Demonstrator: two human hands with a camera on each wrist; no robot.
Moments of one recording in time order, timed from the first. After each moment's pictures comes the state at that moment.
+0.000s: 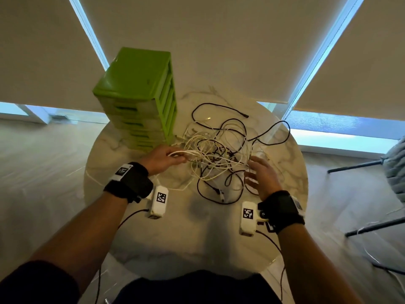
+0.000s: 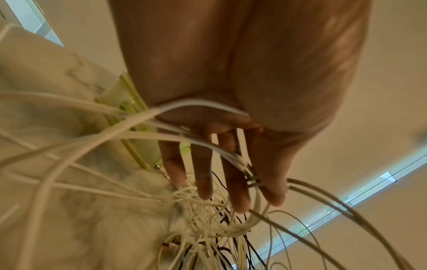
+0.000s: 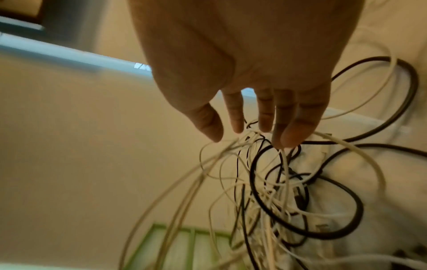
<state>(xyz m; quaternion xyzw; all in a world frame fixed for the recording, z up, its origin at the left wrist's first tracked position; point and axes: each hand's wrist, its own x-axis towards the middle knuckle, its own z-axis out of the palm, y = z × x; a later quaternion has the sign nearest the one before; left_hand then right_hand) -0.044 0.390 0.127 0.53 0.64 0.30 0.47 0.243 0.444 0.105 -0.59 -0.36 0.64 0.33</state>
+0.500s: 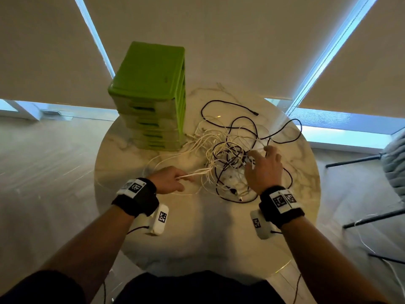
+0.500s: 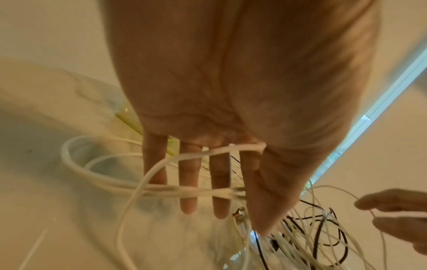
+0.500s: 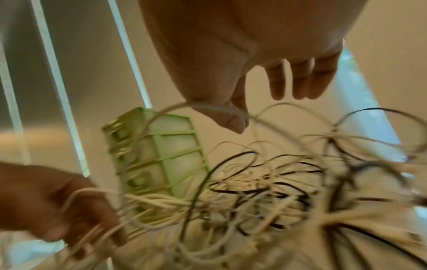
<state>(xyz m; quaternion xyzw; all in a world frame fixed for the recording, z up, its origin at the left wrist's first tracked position) -0.086 0.364 0.088 0.61 0.64 0.04 0.46 0.187 0.433 0.111 -0.65 -0.74 0.12 0.12</state>
